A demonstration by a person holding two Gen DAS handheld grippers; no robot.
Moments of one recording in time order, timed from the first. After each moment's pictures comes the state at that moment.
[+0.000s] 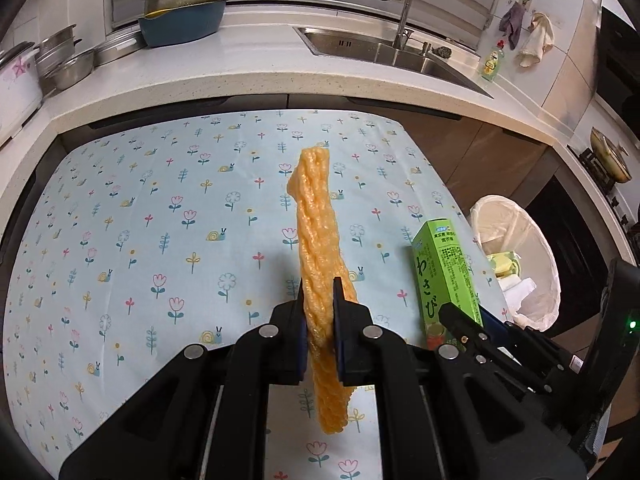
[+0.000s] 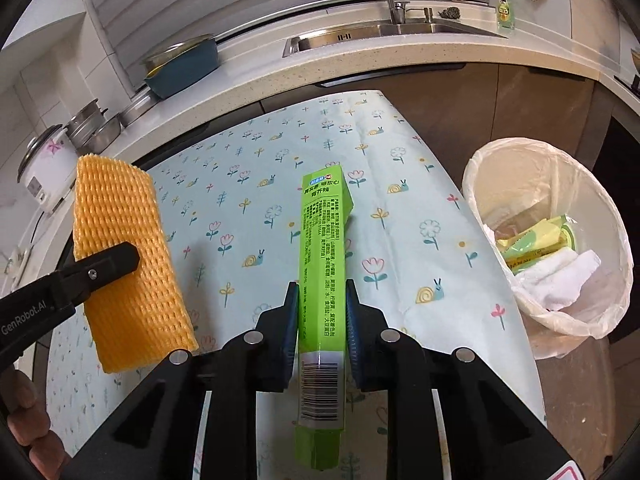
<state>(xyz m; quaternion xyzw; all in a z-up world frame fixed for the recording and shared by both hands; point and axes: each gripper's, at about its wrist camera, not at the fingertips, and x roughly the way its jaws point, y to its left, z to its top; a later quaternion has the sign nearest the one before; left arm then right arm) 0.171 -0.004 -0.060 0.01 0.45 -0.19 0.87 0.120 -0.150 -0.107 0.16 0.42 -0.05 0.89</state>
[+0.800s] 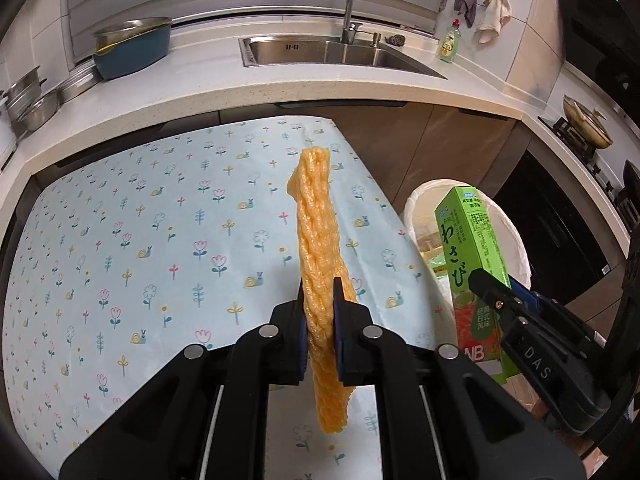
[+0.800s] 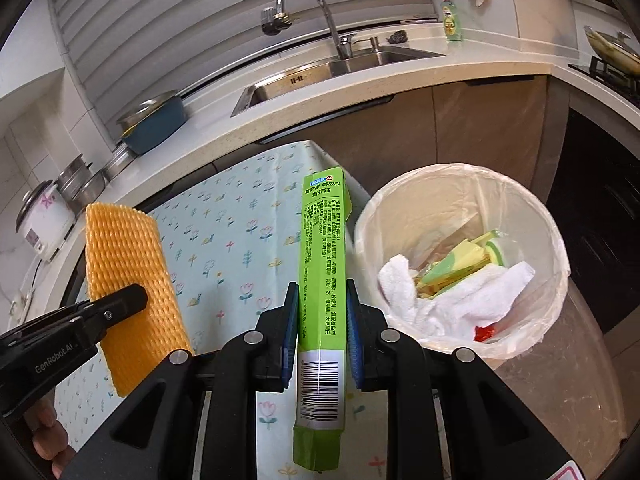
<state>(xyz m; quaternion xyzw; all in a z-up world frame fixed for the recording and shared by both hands) 0.136 -0.093 -0.042 0.05 0.43 -0.23 0.87 0.069 -0.248 -0.073 0.20 0.36 -0.10 0.90</state>
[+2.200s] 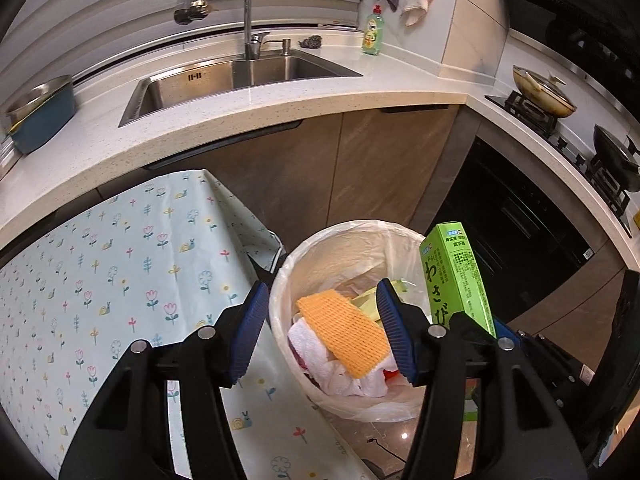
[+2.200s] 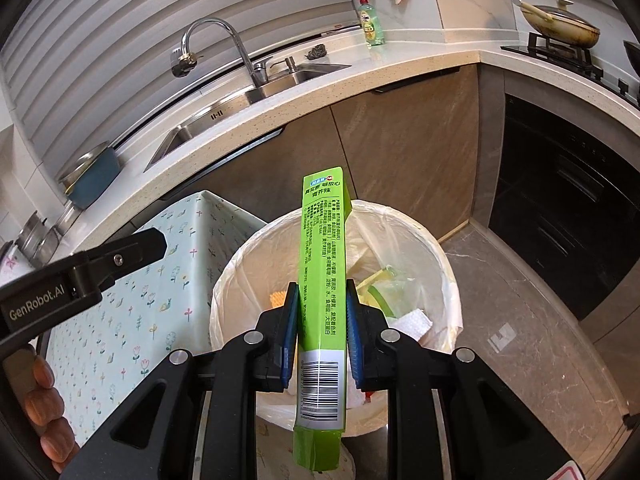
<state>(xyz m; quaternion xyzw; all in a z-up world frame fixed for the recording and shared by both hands) 0.158 -0.260 -0.036 0.10 0.40 -0.31 0.86 0.057 -0.379 -0.086 0.24 0.35 -0.18 0.89</state>
